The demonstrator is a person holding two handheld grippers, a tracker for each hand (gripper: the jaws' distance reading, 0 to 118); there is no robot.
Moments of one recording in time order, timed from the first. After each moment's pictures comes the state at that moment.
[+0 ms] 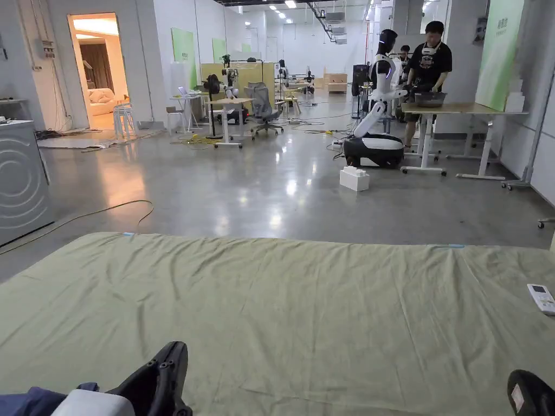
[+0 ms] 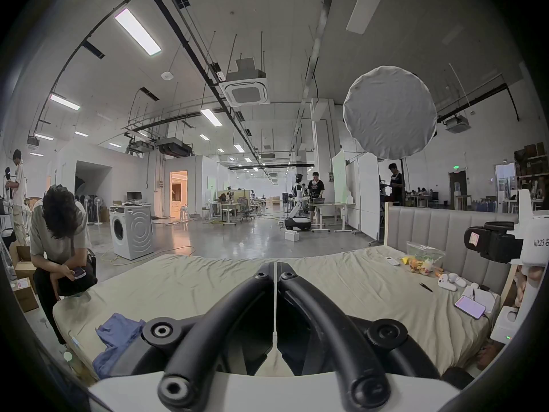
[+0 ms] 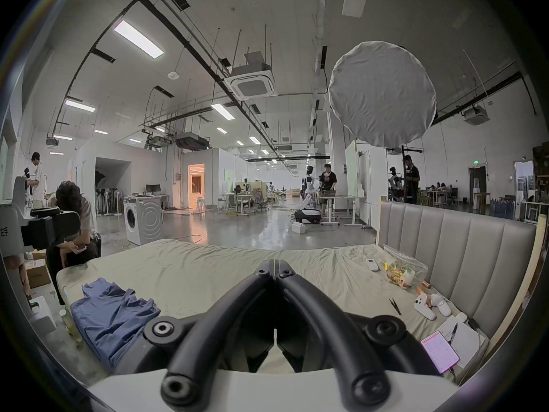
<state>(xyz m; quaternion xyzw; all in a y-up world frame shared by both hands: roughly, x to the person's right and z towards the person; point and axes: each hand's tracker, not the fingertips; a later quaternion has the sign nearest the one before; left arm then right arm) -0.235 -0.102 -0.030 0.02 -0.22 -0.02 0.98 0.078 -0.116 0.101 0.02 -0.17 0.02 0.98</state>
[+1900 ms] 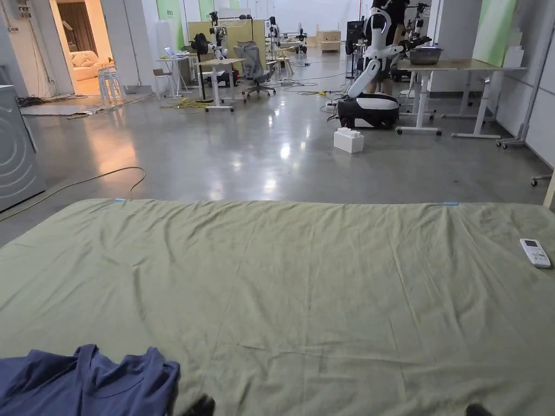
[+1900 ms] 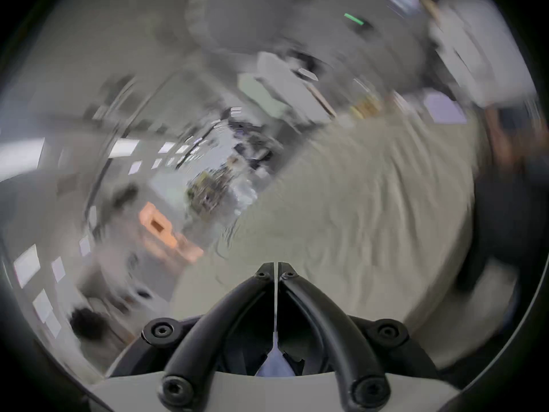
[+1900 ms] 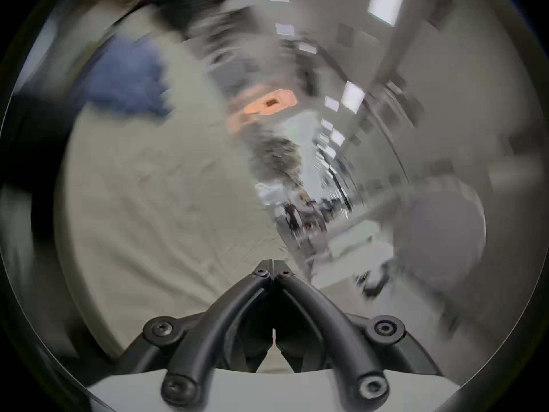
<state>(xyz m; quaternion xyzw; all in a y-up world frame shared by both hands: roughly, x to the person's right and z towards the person) -0.238 -0.154 -0.024 -0.07 -0.27 -0.23 0.93 0.027 -0.171 0.089 -0.09 -0.17 0.37 0.91</state>
